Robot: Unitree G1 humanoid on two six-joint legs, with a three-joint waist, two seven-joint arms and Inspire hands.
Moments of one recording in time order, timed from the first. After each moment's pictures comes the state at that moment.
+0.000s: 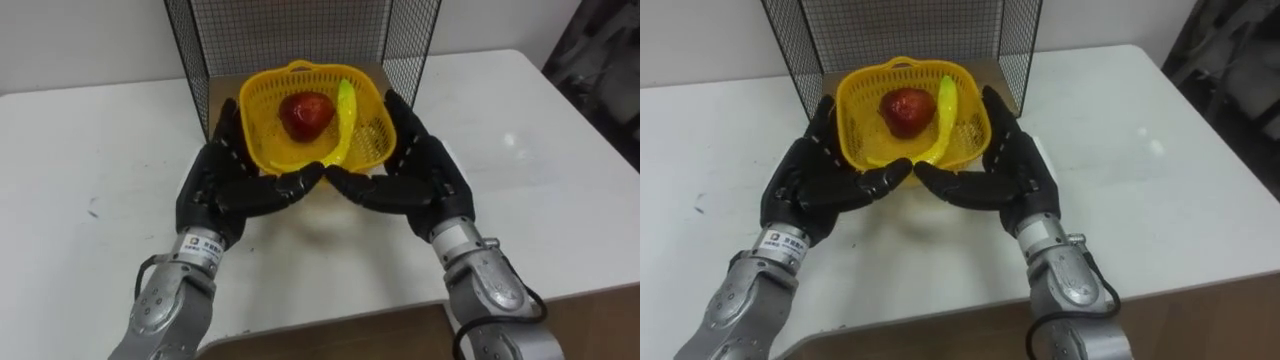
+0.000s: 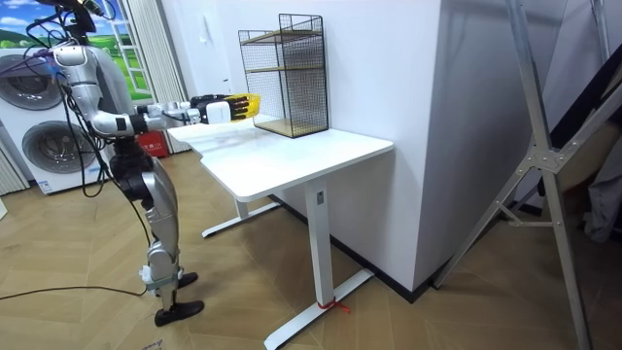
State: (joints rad) left arm 0.06 0.16 -0.18 -0.08 -0.58 -0.03 0.03; right arm 0.00 -0.19 0.22 0.02 0.43 -0.04 0.04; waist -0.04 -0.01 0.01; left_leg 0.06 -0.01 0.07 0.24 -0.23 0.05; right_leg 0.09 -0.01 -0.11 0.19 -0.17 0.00
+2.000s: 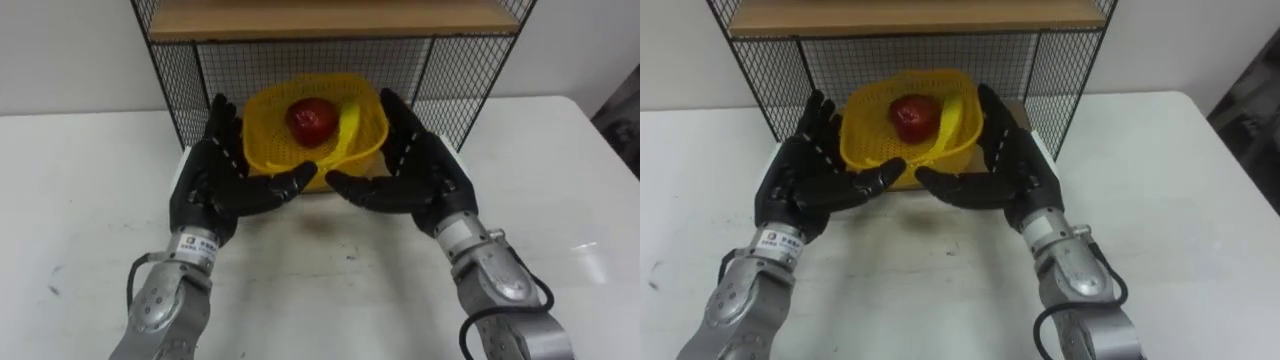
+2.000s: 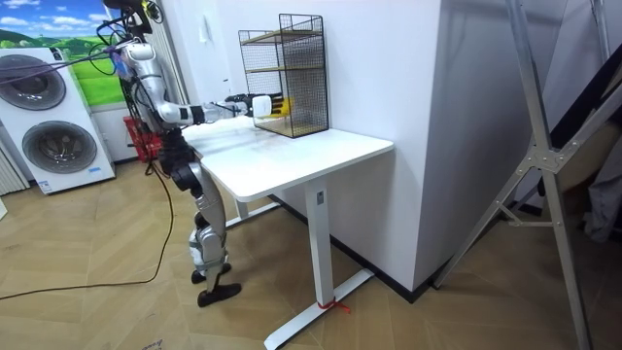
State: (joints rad) left arm 0.04 0.17 -0.19 -0.01 -0.51 -0.11 0.03; right arm -0.04 -0.23 0.21 0.05 0.42 -0.04 0.08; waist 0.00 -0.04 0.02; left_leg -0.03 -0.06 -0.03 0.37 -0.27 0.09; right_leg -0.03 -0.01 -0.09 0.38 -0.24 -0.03
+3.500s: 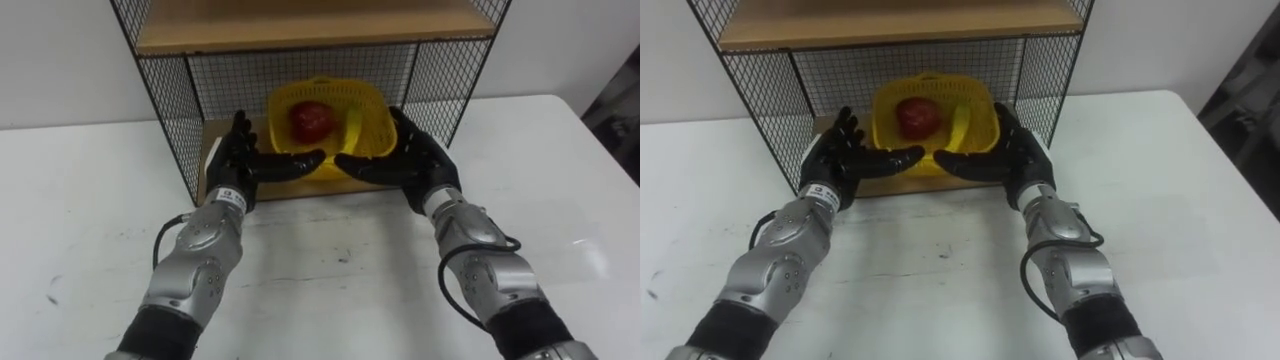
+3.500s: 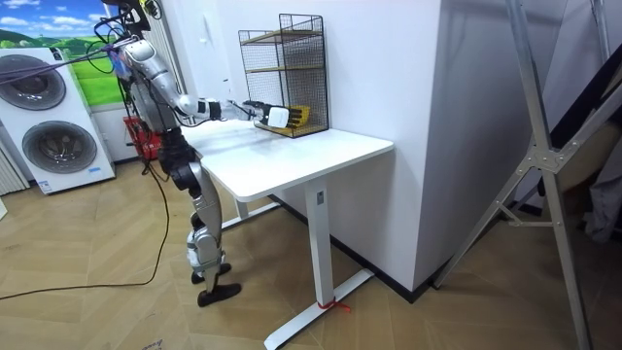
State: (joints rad) left arm -0.35 0.11 -0.16 0.45 -0.48 0.10 0.19; right arm -0.37 -0.20 0.17 0.55 0.47 0.05 -0.01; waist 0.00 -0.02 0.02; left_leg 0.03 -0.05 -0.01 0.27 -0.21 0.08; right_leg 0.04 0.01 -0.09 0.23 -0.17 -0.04
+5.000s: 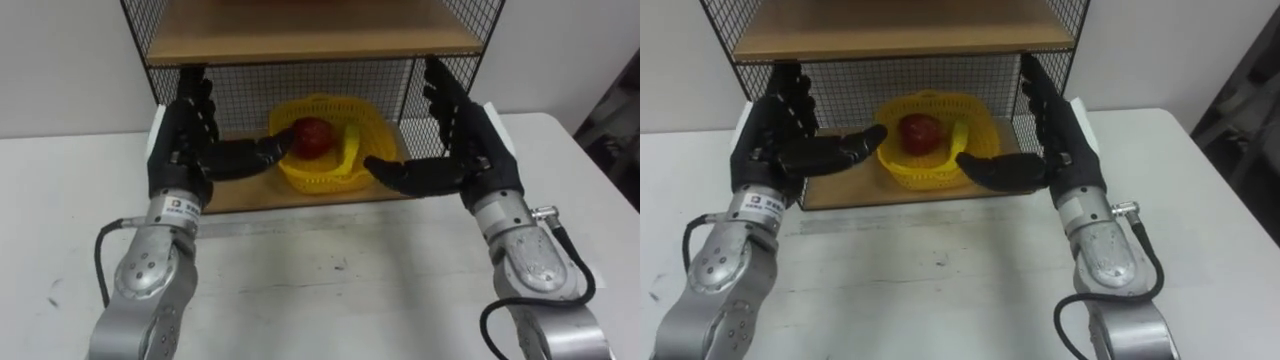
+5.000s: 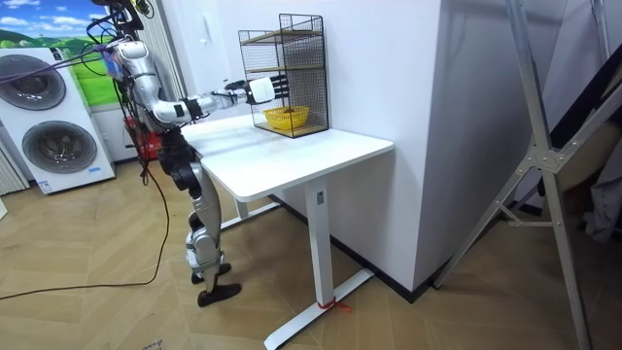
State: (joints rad) left arm 0.01 0.16 -0.09 -0.07 -0.35 0.02 0.11; right arm 0.02 -0.27 0.09 -0.10 0.11 0.01 0.00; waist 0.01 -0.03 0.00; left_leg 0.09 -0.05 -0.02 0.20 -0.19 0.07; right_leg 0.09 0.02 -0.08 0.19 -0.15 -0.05
